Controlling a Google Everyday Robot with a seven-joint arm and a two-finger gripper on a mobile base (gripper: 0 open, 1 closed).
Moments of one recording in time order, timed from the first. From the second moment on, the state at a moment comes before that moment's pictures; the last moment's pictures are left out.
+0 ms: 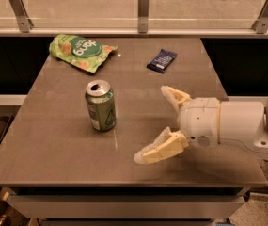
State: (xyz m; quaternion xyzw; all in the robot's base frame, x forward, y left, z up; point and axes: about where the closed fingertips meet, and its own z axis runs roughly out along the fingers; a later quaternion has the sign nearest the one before) arm 0.427 -0.040 0.874 -0.48 0.67 0.29 0.48
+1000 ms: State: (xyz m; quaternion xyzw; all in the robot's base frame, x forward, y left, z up) arm 0.430 0.001 0.867 -0.48 0.64 0.34 0.50
